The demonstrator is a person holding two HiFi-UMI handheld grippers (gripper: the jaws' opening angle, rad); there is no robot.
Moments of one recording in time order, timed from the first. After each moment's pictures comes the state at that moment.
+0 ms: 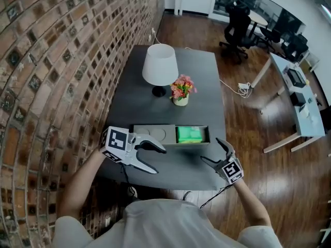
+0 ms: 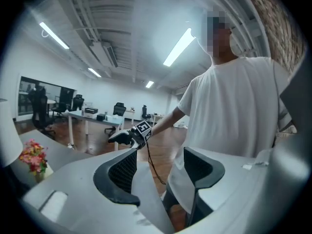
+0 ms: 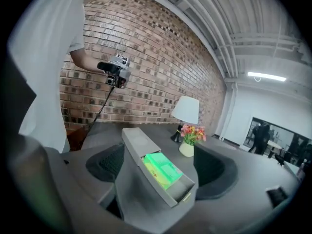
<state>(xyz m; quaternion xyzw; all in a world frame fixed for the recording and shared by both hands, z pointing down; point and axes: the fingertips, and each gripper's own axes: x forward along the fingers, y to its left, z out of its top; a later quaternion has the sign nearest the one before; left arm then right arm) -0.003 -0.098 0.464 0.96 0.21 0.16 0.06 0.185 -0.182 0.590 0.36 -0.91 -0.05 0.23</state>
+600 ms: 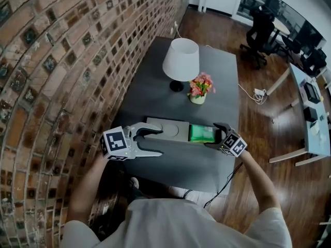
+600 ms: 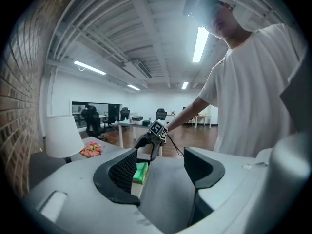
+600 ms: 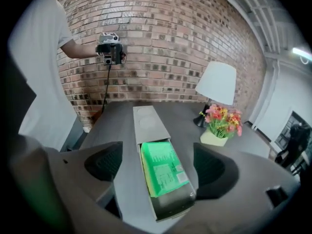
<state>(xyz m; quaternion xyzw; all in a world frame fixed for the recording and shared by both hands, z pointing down) -0.052 -0.162 0.481 0.99 -0.07 0.15 0.02 0.149 -0.277 0.666 0.16 -0.91 -0.01 0.38</state>
